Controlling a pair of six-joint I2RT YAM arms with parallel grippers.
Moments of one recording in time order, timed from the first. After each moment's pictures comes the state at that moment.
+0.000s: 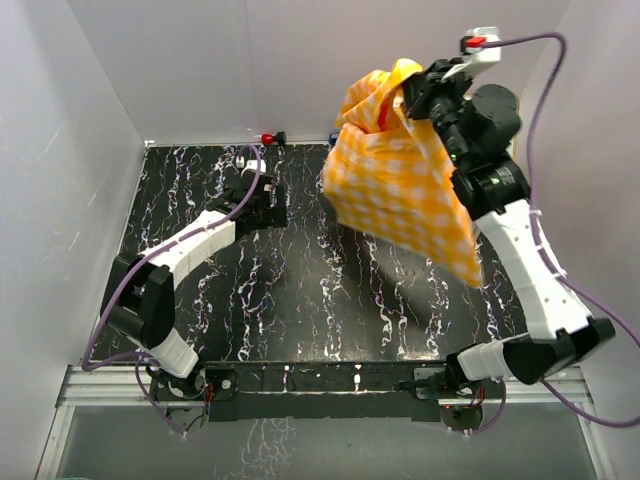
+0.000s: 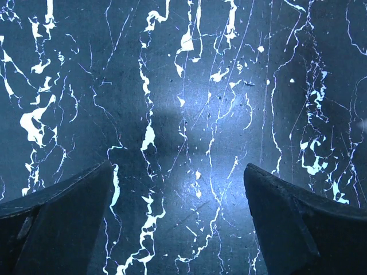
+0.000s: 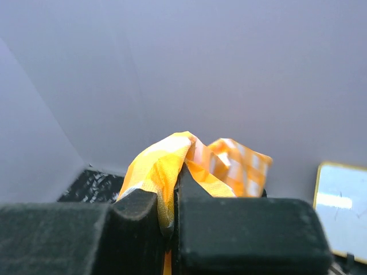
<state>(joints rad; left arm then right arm) -0.47 1.61 1.16 -0.39 -0.33 -0.38 0.37 1.41 1.69 -0.11 0.06 0.19</state>
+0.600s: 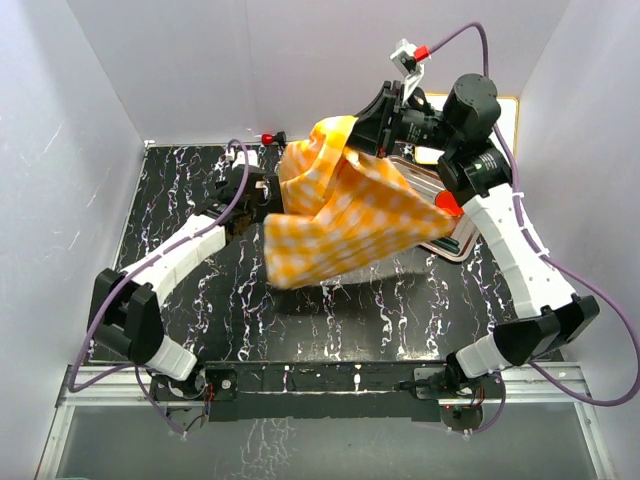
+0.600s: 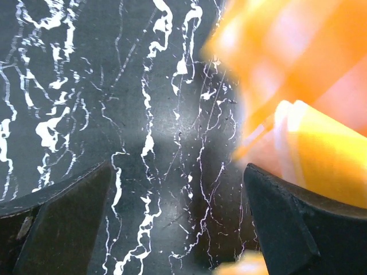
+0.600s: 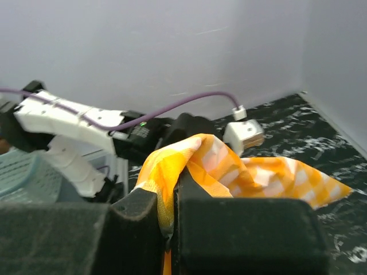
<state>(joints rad) -0.47 1.52 1.16 -0.38 -0.34 -0.39 0.36 1.48 1.80 -0.15 -0.90 0.36</state>
